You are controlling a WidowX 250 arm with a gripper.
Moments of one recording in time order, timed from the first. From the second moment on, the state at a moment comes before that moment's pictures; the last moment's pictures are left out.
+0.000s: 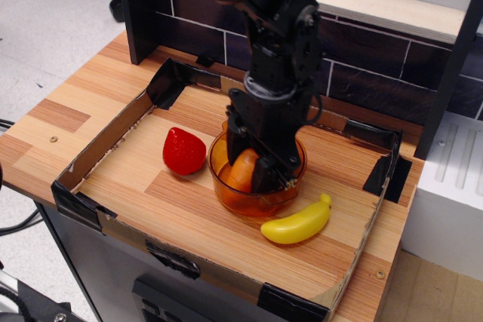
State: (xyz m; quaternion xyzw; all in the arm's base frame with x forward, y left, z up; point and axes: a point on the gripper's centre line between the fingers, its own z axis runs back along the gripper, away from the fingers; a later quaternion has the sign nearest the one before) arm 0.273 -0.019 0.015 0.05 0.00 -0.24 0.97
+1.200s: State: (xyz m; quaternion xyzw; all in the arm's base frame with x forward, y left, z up) arm 0.334 -0.094 0.051 0.04 -0.05 -0.20 0.98
